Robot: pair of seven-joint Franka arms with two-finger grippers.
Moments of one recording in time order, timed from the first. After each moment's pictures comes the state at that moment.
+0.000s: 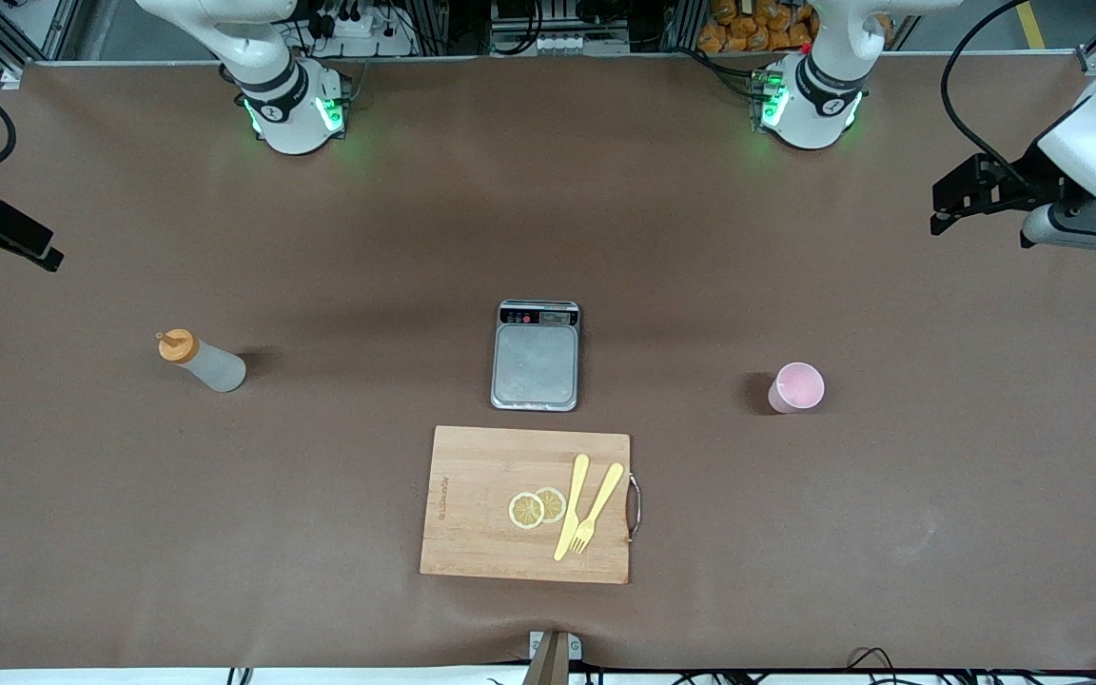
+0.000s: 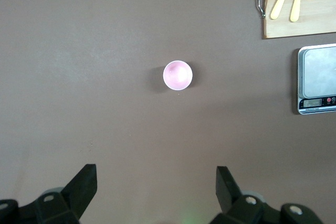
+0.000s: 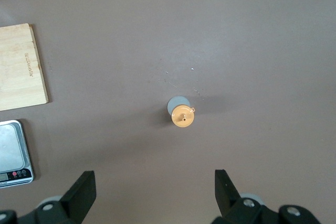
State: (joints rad) left arm -0.09 0.00 -0.05 -1.51 -0.03 1.50 0.01; right arm -0.06 0.02 0.03 -1.46 -0.02 1.51 0.17
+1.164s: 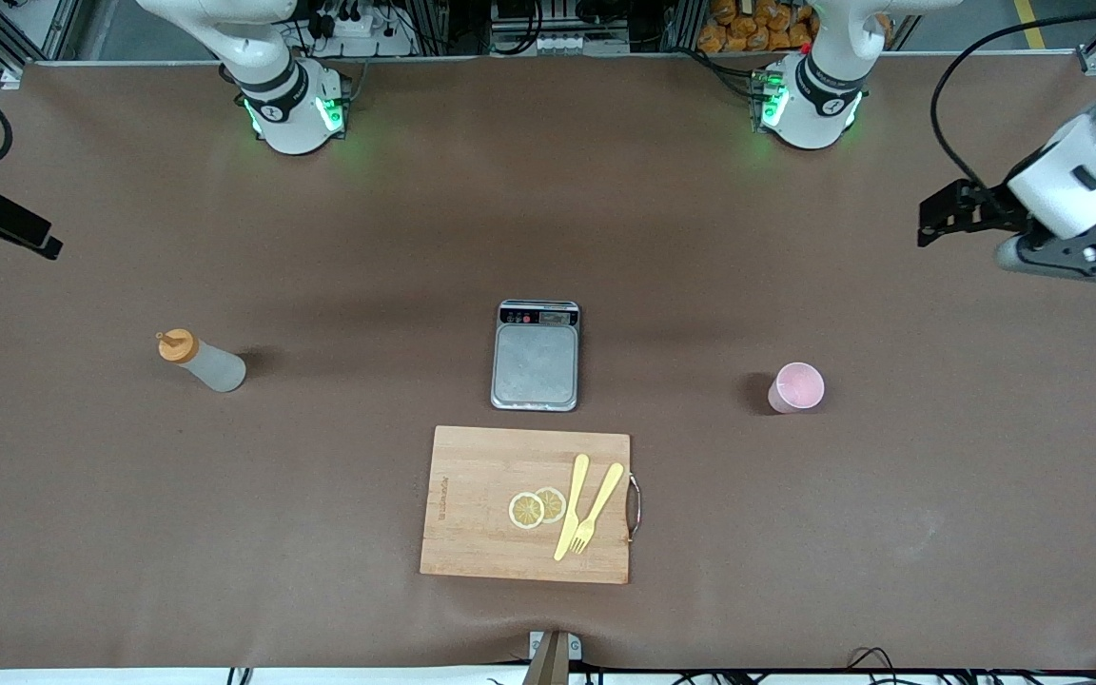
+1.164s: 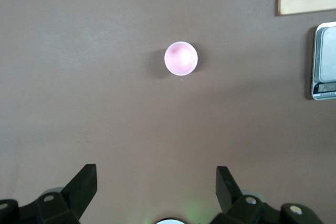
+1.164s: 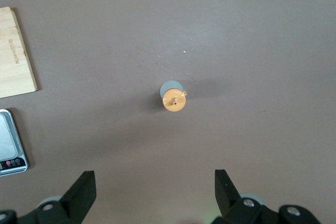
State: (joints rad) left arm -0.07 0.00 -0.07 -1.63 -0.03 1.54 0.04; right arm -0.09 0.03 0.03 -1.47 -0.02 1.44 0.17
